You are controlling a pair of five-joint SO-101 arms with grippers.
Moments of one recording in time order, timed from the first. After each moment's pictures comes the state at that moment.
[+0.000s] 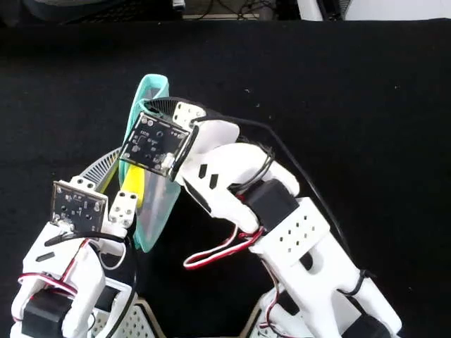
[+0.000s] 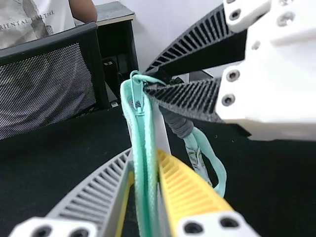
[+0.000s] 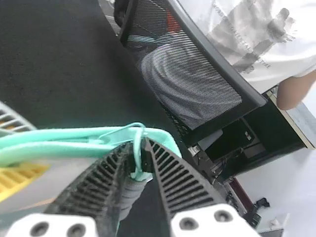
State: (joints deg) left arm 13.3 -91.6 57.5 58.7 -7.5; right arm -38.6 -37.0 25.6 36.5 37.2
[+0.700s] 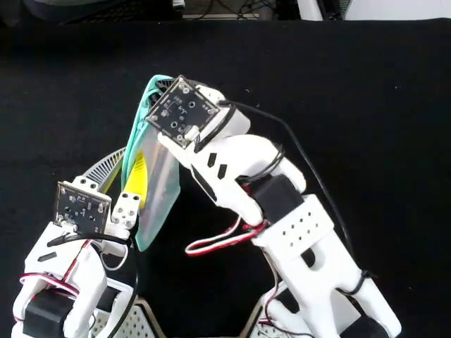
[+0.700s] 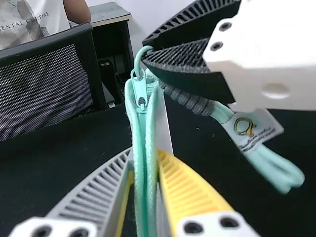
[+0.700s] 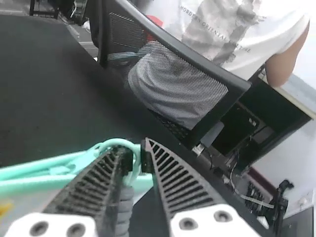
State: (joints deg) left arm 13.4 -91.6 57.5 58.7 -7.7; right arm -34.8 -36.9 27.6 29.1 24.1
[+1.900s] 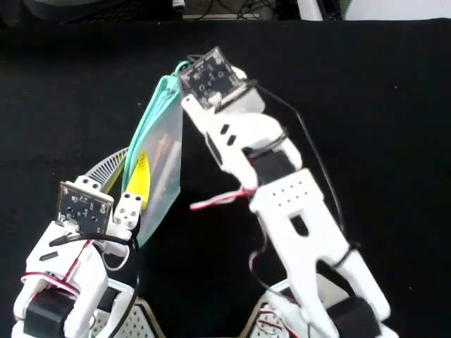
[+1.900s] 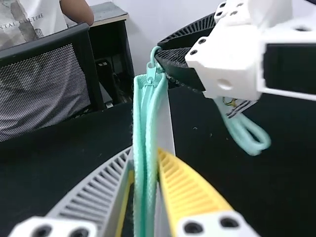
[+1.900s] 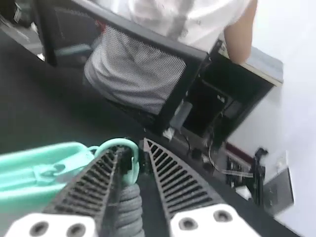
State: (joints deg) left arm 13.7 -91.6 58.2 58.6 -7.7; right arm -23.0 -24.7 32.1 11.8 21.0
